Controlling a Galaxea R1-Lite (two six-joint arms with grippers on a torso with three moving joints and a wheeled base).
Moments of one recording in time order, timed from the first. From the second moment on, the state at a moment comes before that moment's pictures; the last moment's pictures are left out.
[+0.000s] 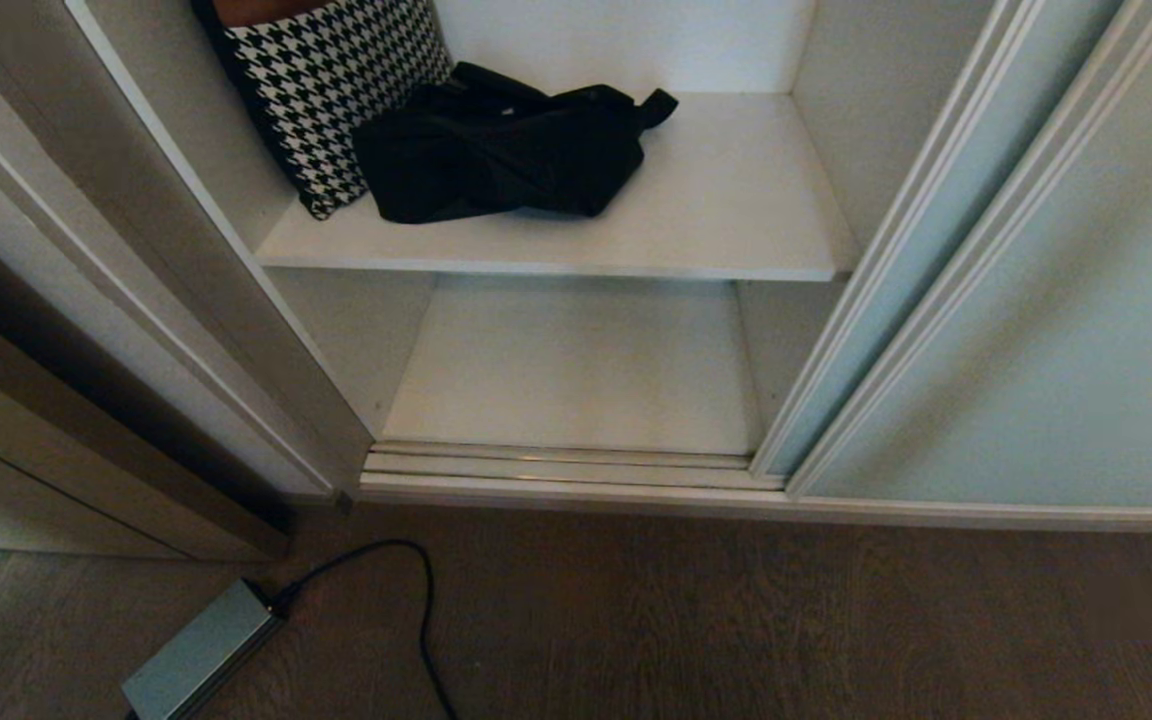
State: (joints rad) left arm 0.02 0.00 0.00 0.00 -0.03 0.10; right arm -0.04 1.07 -1.45 0.37 0.40 0.75
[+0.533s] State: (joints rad) left arm 0.02 0.00 0.00 0.00 -0.03 0.10; right arm -0.30 1.23 -1.46 0.16 0.59 0.80
